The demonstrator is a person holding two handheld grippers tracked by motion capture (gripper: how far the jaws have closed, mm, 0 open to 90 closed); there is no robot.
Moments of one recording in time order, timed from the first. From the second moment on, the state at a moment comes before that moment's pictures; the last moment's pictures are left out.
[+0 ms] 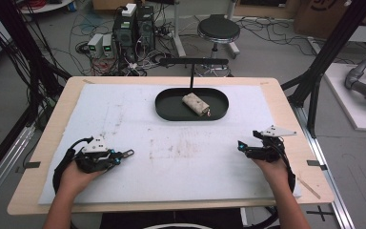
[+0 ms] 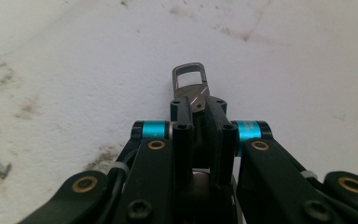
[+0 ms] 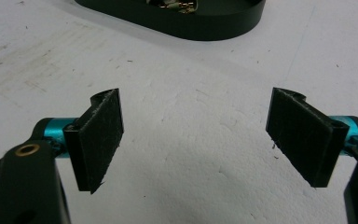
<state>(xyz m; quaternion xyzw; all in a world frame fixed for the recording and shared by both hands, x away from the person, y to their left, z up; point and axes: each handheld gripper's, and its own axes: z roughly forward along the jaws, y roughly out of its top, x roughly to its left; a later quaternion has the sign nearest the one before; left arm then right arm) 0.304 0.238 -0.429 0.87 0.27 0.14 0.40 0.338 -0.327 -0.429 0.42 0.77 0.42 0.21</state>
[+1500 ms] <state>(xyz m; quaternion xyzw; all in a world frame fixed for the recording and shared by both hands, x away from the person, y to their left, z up) 0.394 0.172 -0.304 0.79 0.22 0.26 0.51 0.341 -0.332 -0.427 0.43 0.76 0.44 0.21</state>
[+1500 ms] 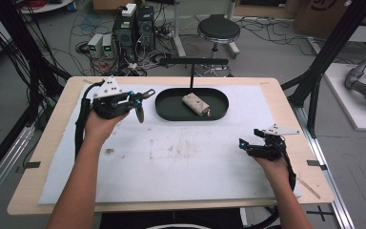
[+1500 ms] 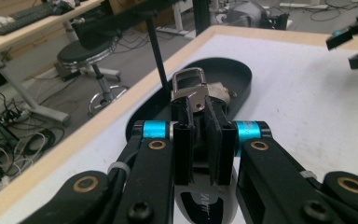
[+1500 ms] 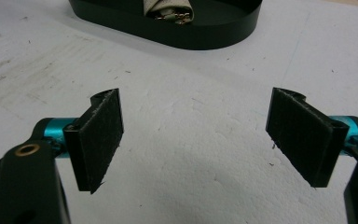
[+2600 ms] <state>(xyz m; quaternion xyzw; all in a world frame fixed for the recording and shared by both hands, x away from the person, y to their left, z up) 0.503 0.114 -0.302 0.80 0.29 0.29 0.44 0.342 -0.338 -0.428 0.43 0.76 0.44 0.20</state>
